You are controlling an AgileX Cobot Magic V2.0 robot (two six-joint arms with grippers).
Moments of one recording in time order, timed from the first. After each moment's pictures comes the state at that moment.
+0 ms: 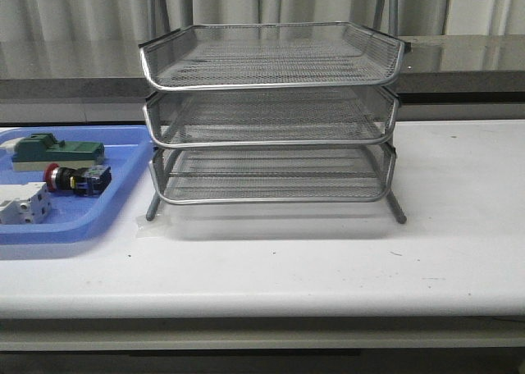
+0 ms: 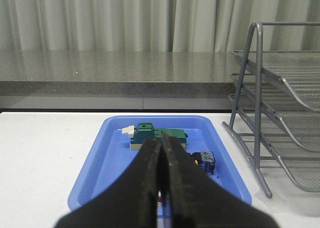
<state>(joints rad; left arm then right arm) -0.02 0.00 0.00 0.08 0.04 -0.18 0.08 -0.01 0.03 -0.11 0.06 0.09</state>
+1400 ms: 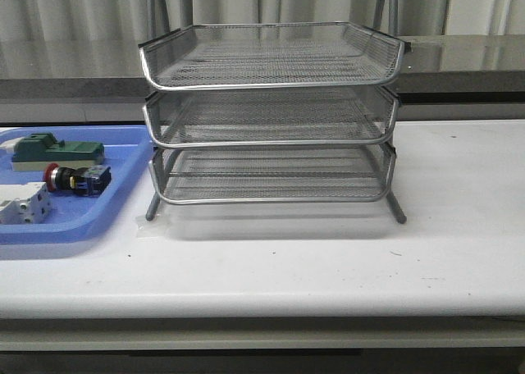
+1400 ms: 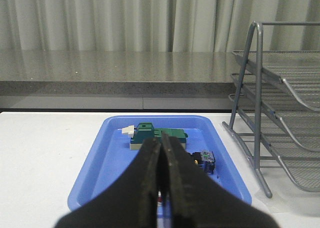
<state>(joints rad) -0.02 0.00 0.00 0.08 0.04 -0.18 0.08 0.87 -0.73 0.36 0.70 0.09</state>
